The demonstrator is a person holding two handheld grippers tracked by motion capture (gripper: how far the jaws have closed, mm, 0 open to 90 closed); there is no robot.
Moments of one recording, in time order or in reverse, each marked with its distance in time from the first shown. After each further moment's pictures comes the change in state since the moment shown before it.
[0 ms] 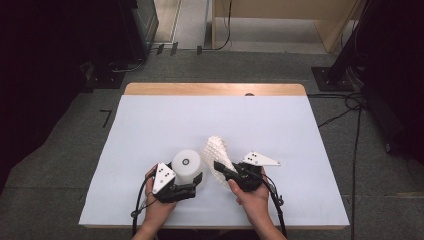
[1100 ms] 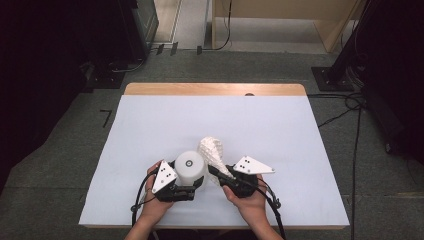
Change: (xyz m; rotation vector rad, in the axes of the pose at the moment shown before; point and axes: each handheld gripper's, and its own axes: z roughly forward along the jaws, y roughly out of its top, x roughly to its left) left arm -0.001 -0.005 0.009 0.066 0.006 0.130; right arm 0.025 -0.001 0.003 -0.003 -0.014 -0.186
